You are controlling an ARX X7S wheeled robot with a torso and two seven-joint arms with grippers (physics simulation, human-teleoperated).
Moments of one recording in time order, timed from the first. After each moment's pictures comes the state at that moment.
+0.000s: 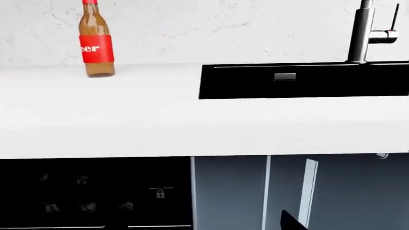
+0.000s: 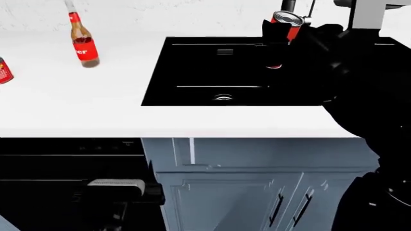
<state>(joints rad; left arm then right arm) -0.01 -0.32 0.24 0.28 -0.29 -0.17 -0.31 1.09 0.24 0.08 -0.32 0.79 1.29 0.24</state>
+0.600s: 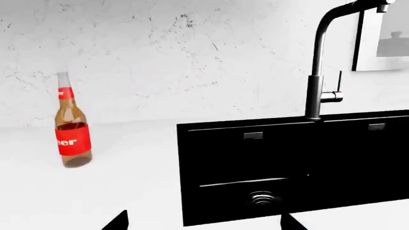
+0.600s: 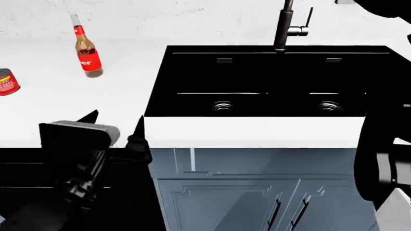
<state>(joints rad) -0.31 -0.51 0.10 0.63 -0.69 -0.68 -0.32 1.61 0.22 -0.13 0.15 0.64 1.17 0.16</state>
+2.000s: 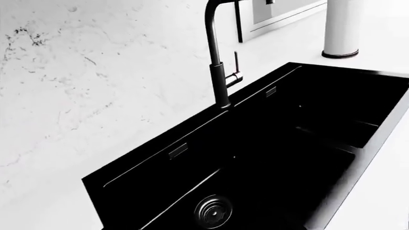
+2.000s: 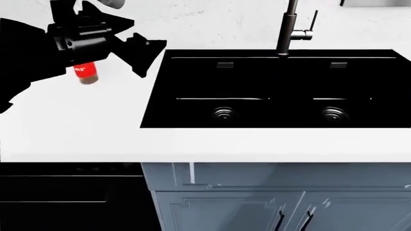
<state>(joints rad) -1.45 -0.56 0.56 -0.24 -0.74 -0.95 0.47 2.35 0.00 0.01 1.31 0.14 0.65 0.00</state>
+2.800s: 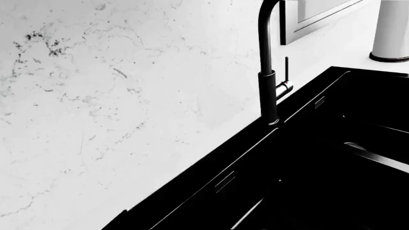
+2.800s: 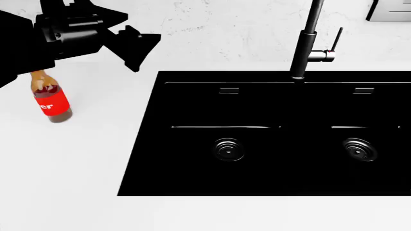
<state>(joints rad) -1.50 -0.58 0.57 -0.25 -0.74 -0.98 0.50 2.35 0.00 -0.04 1.31 0.14 0.57 -0.02</state>
